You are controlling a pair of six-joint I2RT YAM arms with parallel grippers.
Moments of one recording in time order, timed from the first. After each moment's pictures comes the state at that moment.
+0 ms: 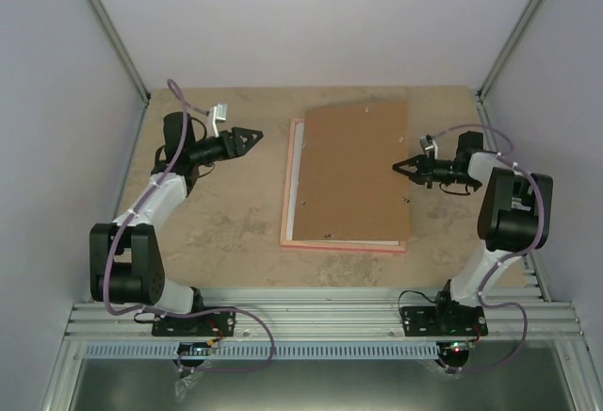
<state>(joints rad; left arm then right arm) -0.04 1.44 0.91 0.17 0.94 -0.53 -0.18 1.81 1.09 -0.58 -1.32 0.02</state>
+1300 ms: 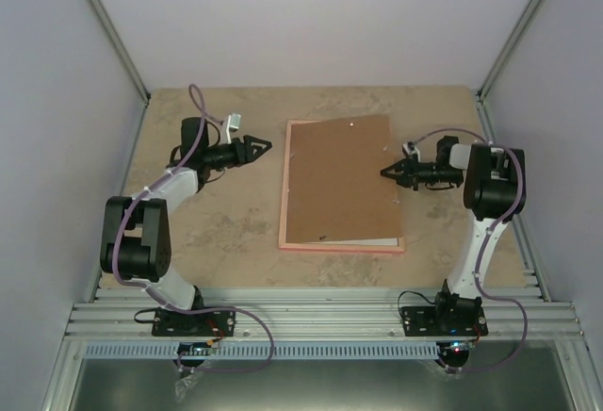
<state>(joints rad) -0.08 1.61 0.92 0.19 0.93 -0.51 -0.12 2.17 1.29 -0.73 -1.34 -0.12</state>
